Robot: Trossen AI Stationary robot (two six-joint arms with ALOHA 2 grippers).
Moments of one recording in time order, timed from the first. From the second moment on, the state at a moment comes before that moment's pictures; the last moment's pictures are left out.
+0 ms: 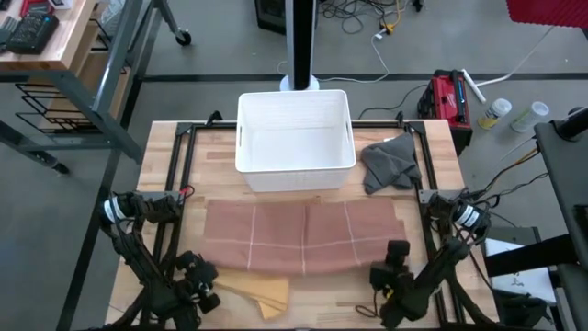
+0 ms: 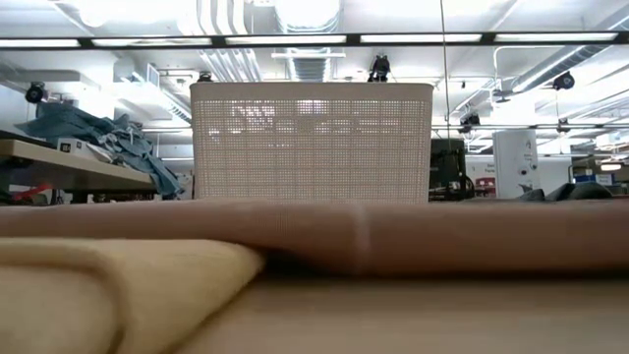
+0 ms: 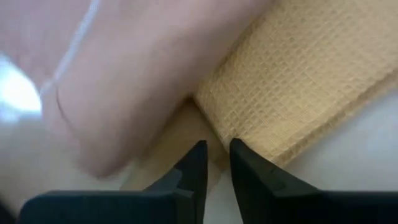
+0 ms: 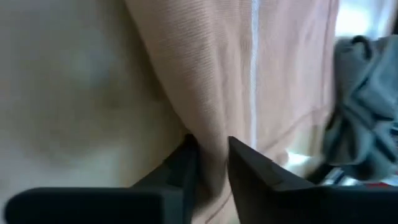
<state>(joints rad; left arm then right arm) -1.15 1.86 1.06 -1.02 -0.32 -1.77 0.96 2.07 1.25 -1.37 0.32 1.10</state>
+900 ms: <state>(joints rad) -1.17 1.86 1.32 -1.05 -0.23 -1.74 0.99 2.02 1.52 -1.45 0.17 1.14</state>
